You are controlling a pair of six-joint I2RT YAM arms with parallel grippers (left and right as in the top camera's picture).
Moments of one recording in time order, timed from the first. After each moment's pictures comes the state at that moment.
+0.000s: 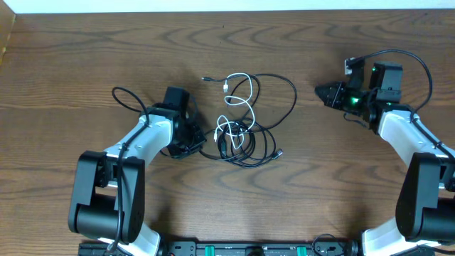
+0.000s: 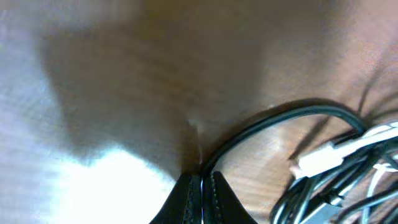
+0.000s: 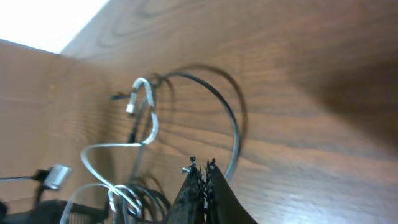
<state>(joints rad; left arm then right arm) -0.19 1.75 0.93 -0.63 0.27 -0.64 -0.08 1.73 0.96 -0.10 -0.70 0.35</state>
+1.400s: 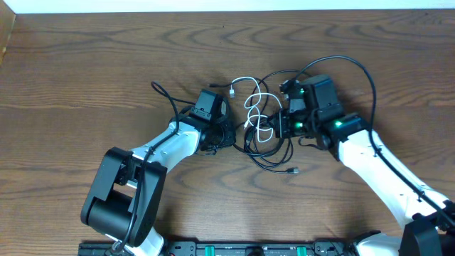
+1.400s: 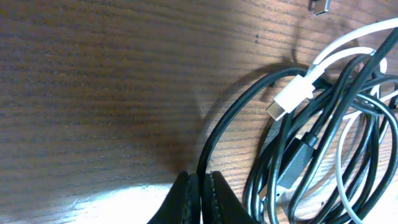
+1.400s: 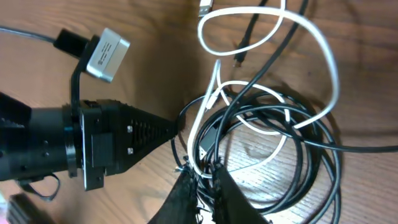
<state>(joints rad) -0.41 1.77 0.91 -0.34 0.33 -0.62 0.41 1.49 0.96 -0.40 -0.39 0.35</state>
